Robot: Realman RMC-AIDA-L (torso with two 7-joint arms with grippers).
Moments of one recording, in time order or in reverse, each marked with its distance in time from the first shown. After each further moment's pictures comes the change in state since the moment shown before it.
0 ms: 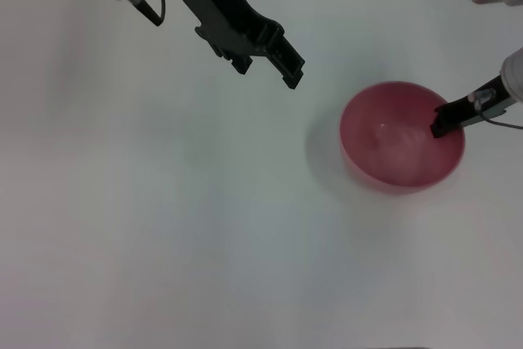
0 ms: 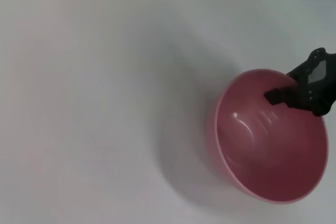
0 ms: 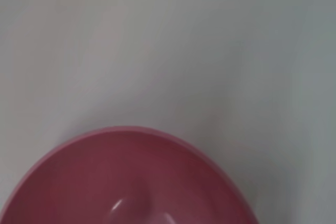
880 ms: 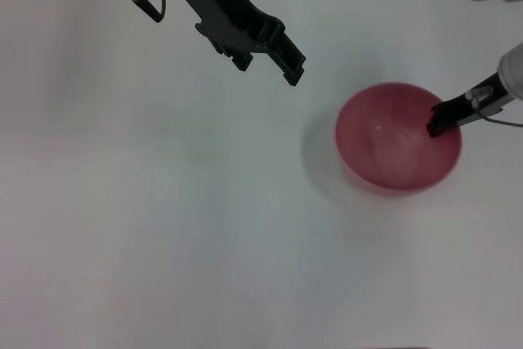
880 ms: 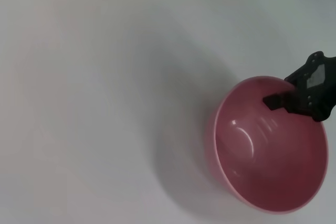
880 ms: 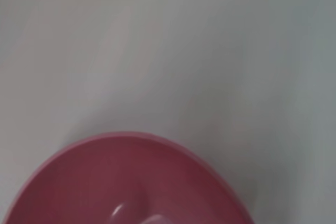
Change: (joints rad) left arm -0.002 0.000 0.000 0.013 0.001 -0.007 -0.006; right arm 0.007 0.001 0.000 -0.011 0.004 0.026 -0.004
